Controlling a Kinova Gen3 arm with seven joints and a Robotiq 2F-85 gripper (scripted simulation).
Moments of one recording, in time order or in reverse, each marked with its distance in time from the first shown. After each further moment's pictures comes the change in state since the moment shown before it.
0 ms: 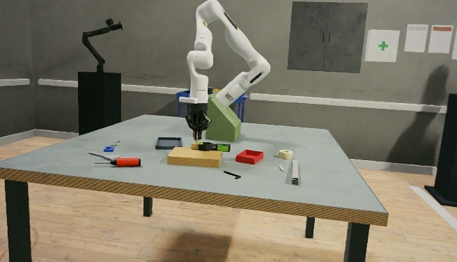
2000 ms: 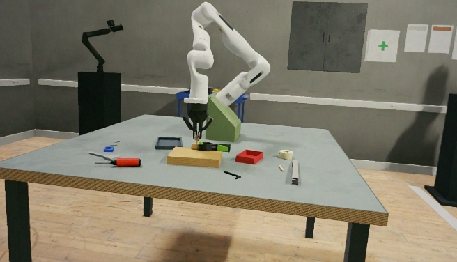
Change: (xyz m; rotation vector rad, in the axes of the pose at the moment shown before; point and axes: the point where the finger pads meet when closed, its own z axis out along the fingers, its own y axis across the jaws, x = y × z) arm 0.000 0.000 -0.001 0.000 0.000 -0.561
